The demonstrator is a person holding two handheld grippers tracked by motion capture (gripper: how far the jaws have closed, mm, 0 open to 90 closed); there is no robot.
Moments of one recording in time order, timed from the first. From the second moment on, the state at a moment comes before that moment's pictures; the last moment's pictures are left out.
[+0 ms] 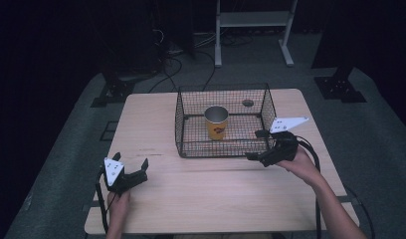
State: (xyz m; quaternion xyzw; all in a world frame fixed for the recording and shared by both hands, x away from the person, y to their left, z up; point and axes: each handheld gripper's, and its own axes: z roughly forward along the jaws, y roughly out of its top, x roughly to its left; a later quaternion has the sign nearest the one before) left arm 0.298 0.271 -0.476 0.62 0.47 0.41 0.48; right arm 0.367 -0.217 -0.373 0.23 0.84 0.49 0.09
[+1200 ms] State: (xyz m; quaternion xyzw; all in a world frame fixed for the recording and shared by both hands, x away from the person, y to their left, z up) left arm 0.298 0.270 -0.476 0.62 0.47 0.41 0.48; right arm 0.332 -0.253 -0.420 0.28 0.82 0.49 0.08
